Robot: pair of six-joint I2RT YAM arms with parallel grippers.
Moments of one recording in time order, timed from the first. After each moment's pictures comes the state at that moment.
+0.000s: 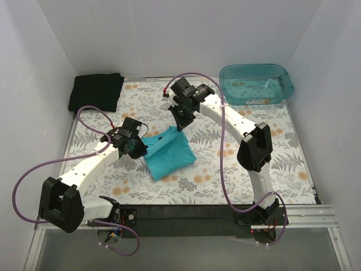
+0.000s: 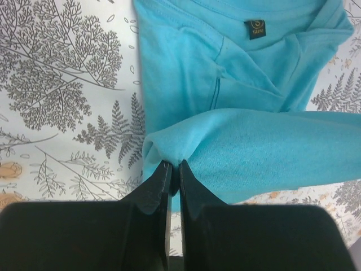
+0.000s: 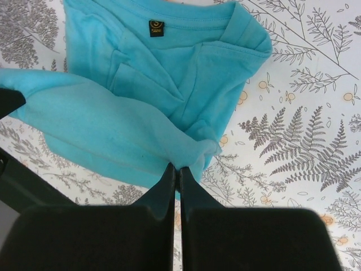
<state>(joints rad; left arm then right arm) -0.43 1.23 0.88 -0.72 -0.12 -1.00 0.75 2.09 2.07 -1.09 -0.18 0.09</state>
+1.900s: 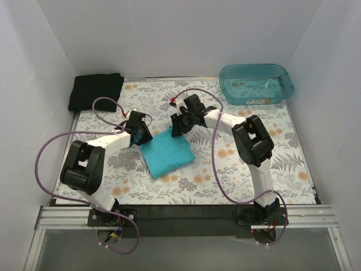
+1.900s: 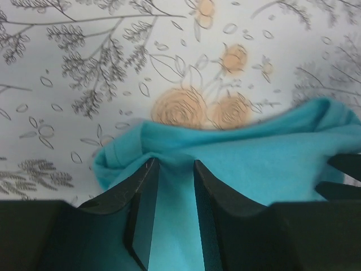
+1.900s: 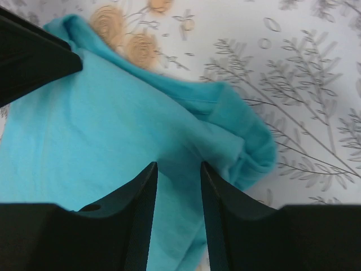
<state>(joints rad) -0.35 1.60 0.87 -0.19 -0.15 -0.71 0.64 2.13 1.54 -0.27 -0.50 0.06</state>
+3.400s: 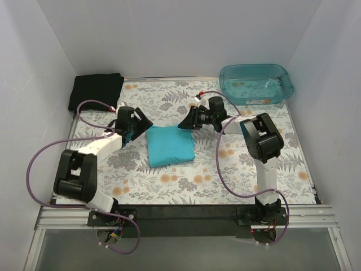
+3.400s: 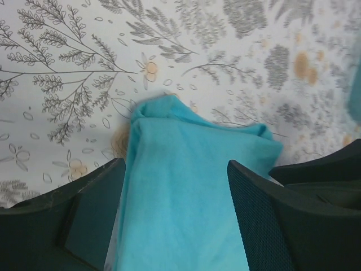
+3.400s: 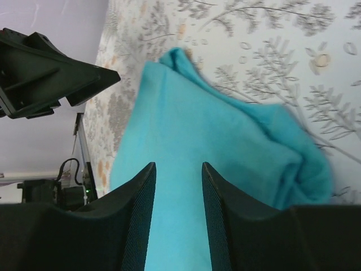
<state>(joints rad) -0.25 1.58 0.85 0.00 -0.04 -0.84 0.44 2.17 1.25 0.43 -0.83 0.68</state>
